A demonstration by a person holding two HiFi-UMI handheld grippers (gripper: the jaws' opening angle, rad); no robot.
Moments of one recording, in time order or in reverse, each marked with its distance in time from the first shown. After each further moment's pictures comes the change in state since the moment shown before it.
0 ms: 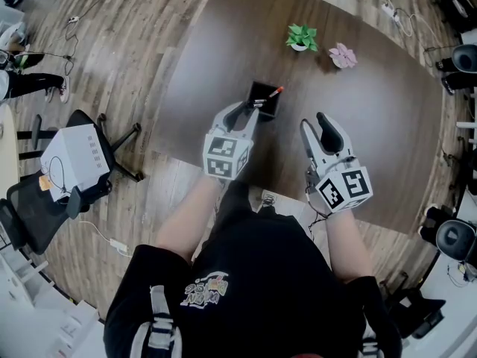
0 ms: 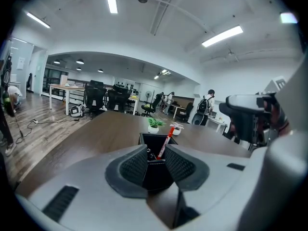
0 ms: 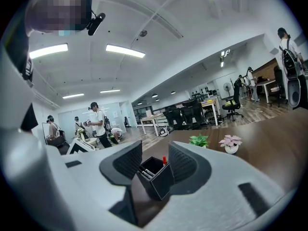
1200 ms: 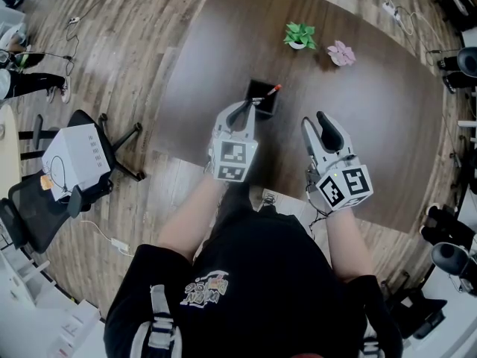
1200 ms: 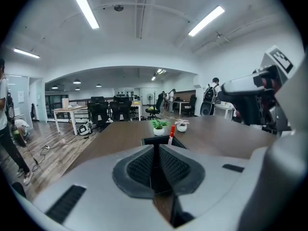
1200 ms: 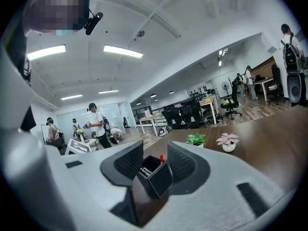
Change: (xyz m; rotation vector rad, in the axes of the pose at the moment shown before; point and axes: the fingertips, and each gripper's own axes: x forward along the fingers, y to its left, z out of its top) left arm 0.001 0.001 0.000 0.225 -0.027 0.132; right arm -0.005 -0.008 -0.004 0.021 0.003 -0.011
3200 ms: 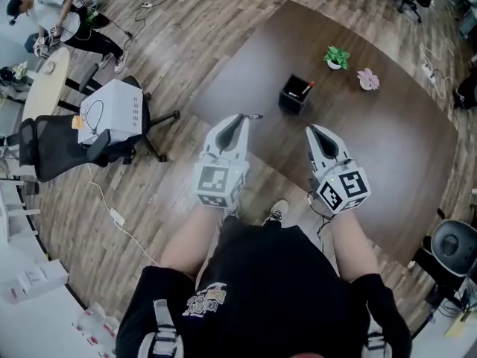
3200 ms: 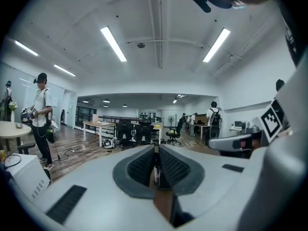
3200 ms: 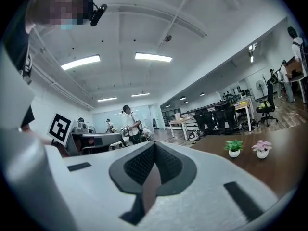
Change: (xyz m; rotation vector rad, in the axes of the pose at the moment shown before) left arm -0.237 -0.019 0.082 -0.130 -0.297 0.266; right arm -0.074 0.116 0.003 -0.114 -0.053 0.370
